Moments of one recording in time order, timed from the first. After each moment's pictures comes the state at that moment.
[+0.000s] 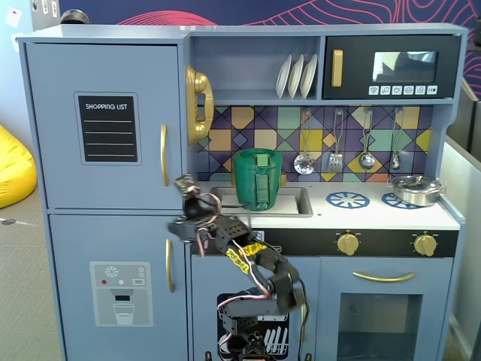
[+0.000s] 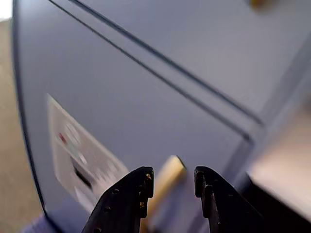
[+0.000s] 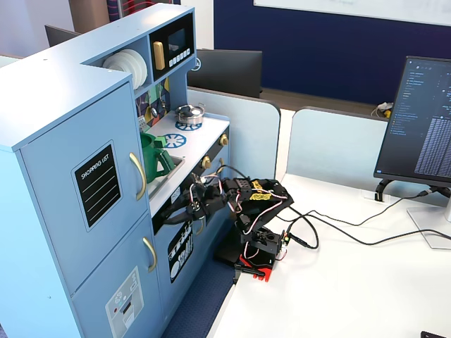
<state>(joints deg) -37.4 153.8 134.6 33.7 -101.9</state>
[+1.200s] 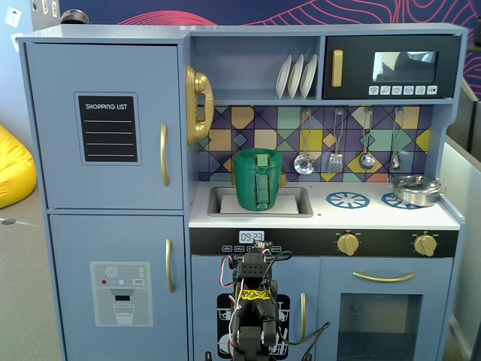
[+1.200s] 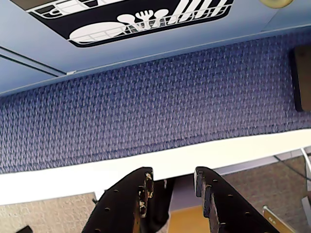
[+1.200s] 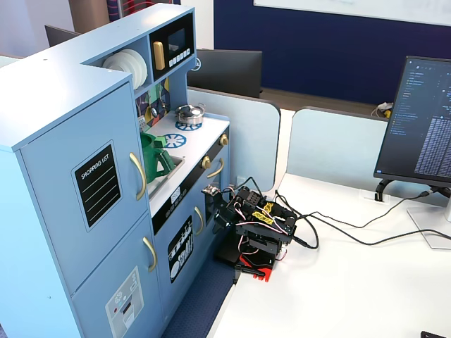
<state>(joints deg) 2.3 182.4 167.8 80.7 -86.1</state>
